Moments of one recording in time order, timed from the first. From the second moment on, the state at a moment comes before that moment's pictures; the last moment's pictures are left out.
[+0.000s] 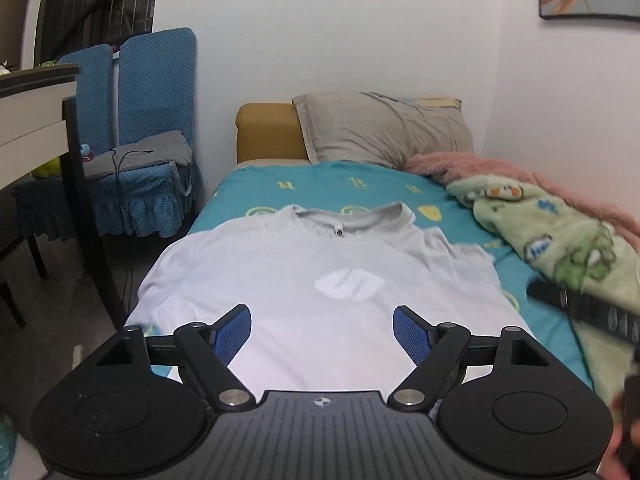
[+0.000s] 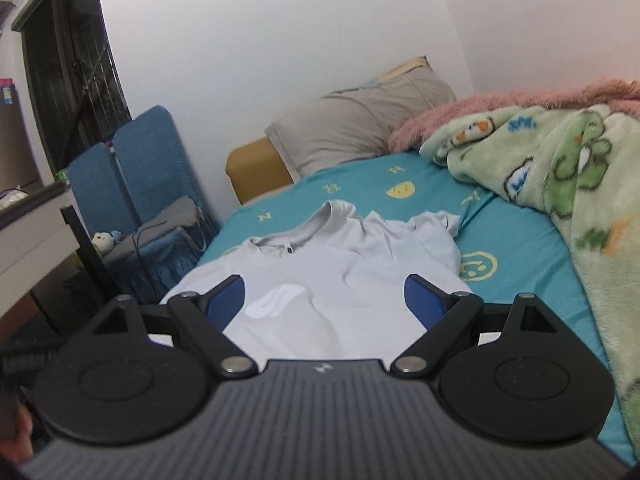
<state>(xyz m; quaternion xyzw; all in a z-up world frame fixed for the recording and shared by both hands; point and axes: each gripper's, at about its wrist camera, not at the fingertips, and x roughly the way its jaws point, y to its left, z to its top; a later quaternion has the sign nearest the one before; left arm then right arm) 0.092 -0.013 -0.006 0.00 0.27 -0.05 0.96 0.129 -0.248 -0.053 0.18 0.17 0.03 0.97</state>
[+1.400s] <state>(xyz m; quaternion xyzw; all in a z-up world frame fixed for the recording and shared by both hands) 0.147 0.004 -0.102 -0.13 0.37 -0.03 0.92 0.310 -0.394 -0.199 0.44 0.26 -0.06 0.86</state>
